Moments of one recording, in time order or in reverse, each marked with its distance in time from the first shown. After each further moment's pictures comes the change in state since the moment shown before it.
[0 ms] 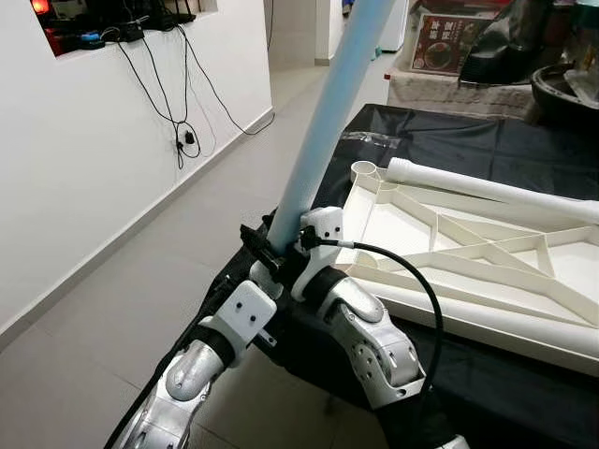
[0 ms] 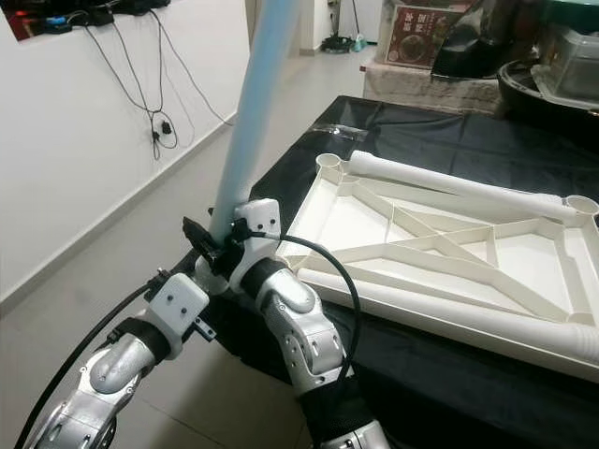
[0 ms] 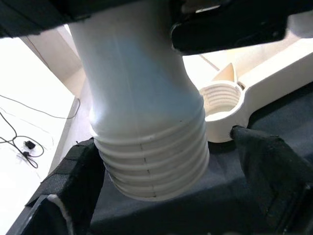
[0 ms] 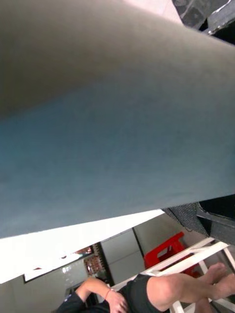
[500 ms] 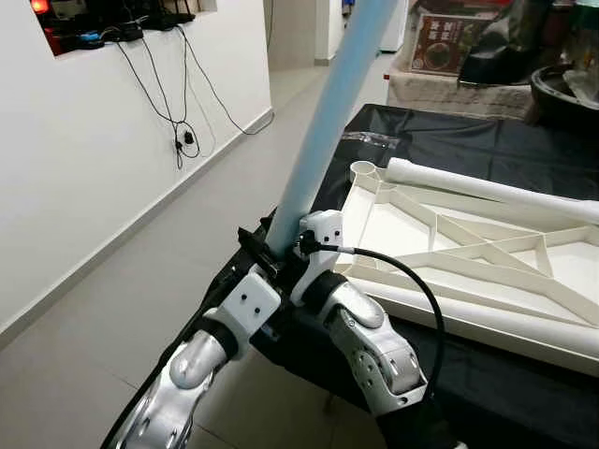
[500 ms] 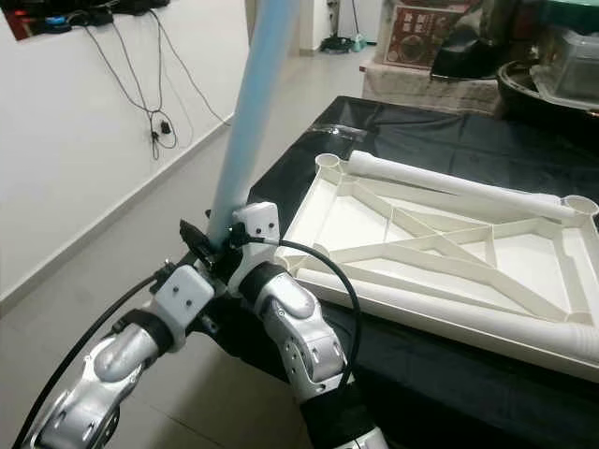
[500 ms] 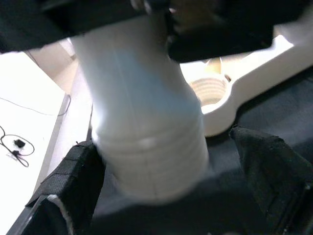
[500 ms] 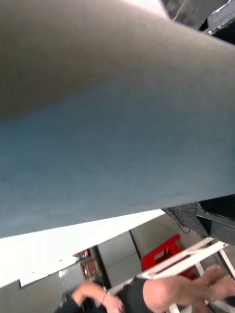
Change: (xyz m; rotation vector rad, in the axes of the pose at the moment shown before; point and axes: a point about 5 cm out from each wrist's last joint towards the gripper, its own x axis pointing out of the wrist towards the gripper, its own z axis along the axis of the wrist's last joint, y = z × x) left arm 0.001 -0.010 -0.001 -0.006 0.027 -0.060; right arm -0.004 -0.005 -0.008 0.006 0.031 -0.039
